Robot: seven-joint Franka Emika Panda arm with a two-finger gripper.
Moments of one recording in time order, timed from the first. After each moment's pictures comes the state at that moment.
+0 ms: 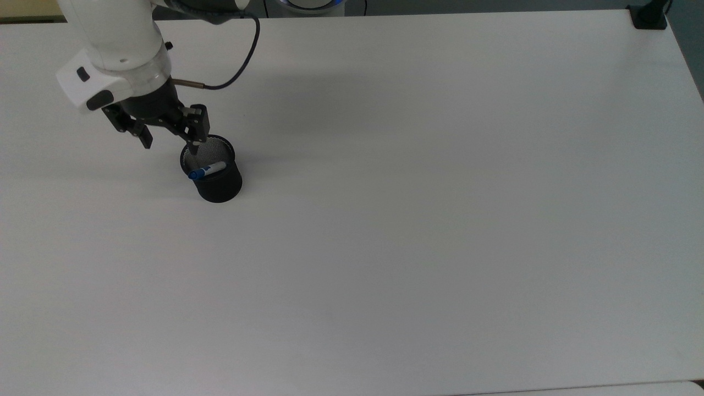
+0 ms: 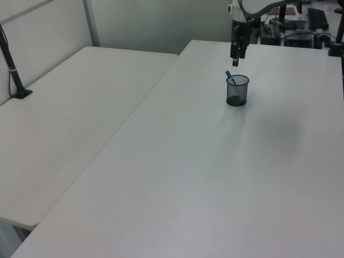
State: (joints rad) arm -0.05 0.36 -0.21 -1.56 0.04 1.98 -0.18
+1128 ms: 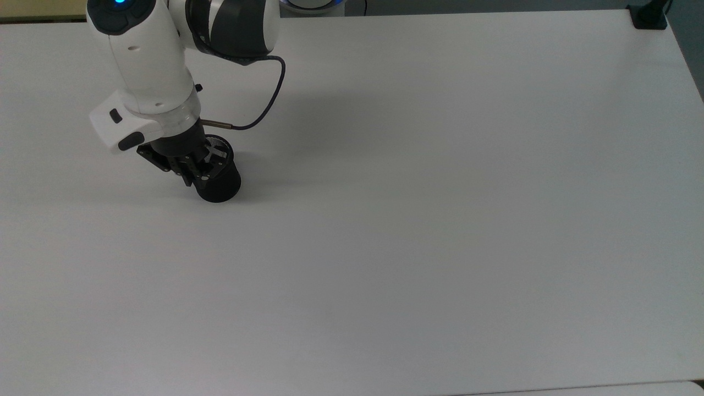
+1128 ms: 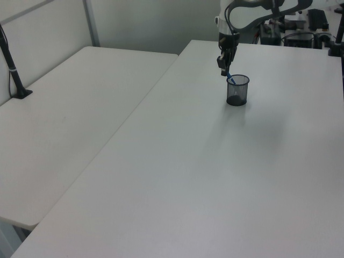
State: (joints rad) arm -0.01 0.47 -0.20 -1.49 0.06 2.04 -0.10
